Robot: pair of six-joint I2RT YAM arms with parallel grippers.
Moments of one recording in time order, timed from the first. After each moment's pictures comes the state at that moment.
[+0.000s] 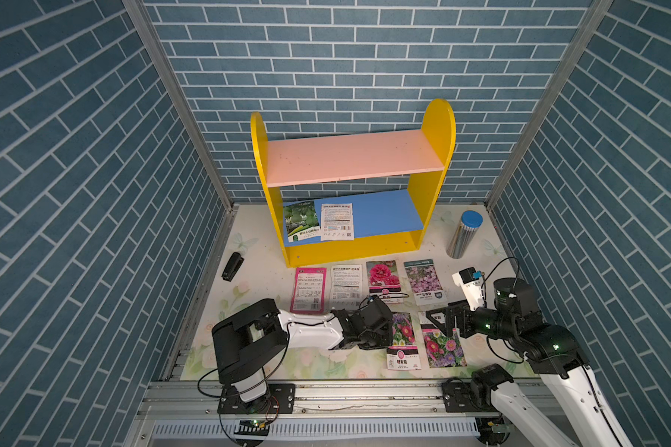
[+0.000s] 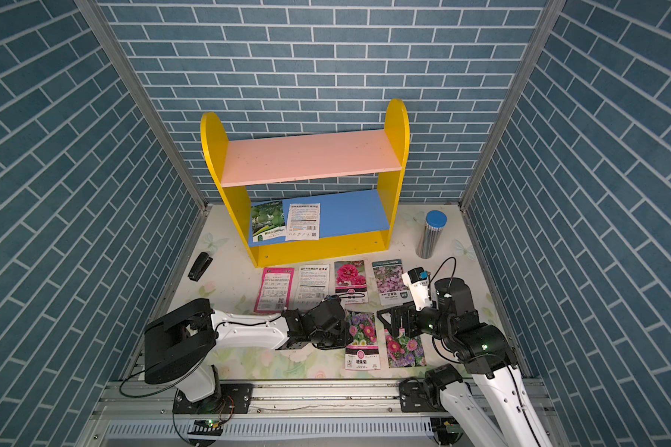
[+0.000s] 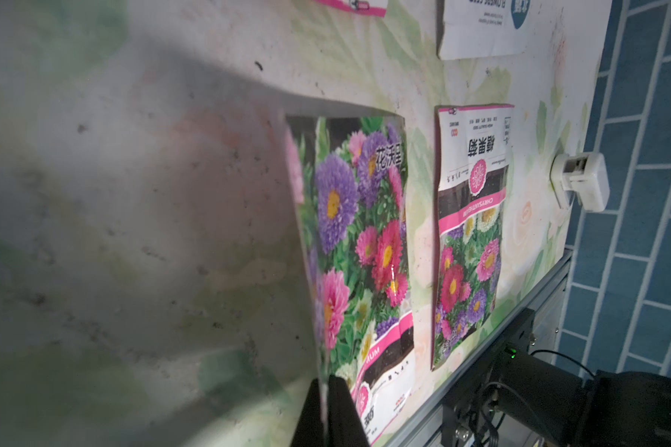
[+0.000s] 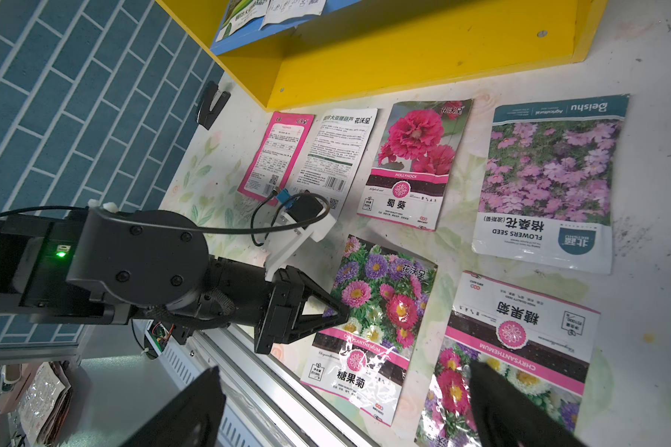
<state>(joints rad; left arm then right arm) -1.15 1.69 0.82 -0.02 0.14 -1.15 0.38 0.59 0.84 -1.00 -0.47 0.23</state>
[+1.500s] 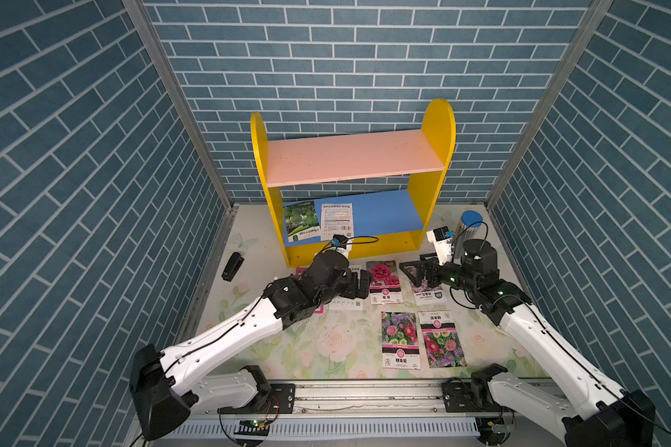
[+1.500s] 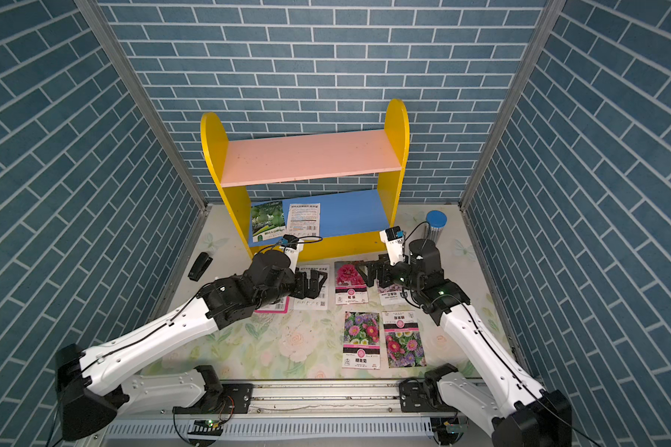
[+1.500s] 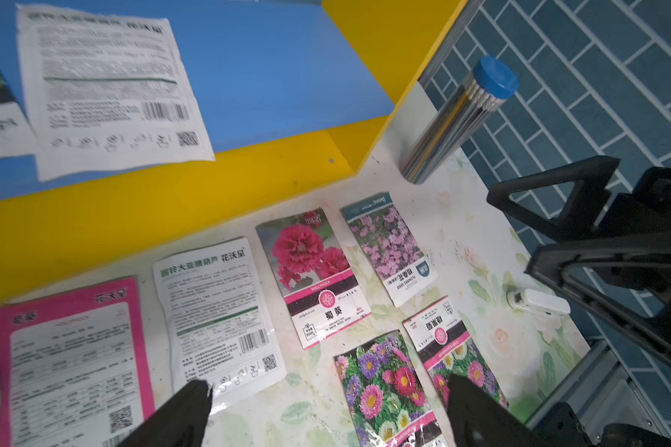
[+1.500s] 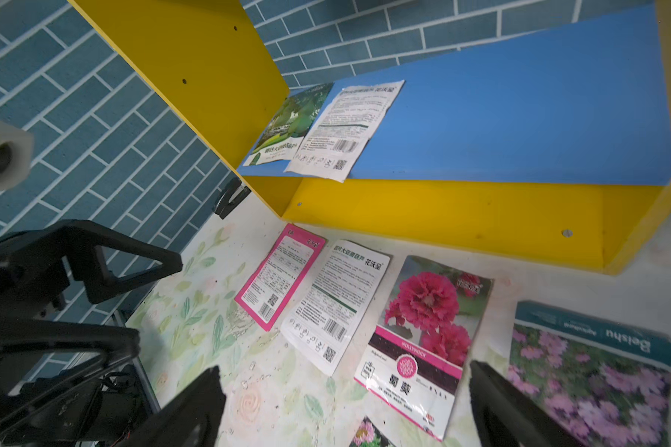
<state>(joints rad) -0.88 1.16 1.05 -0.48 -0.19 -0.54 0.45 1.04 0.85 -0.26 -0.45 0.24</state>
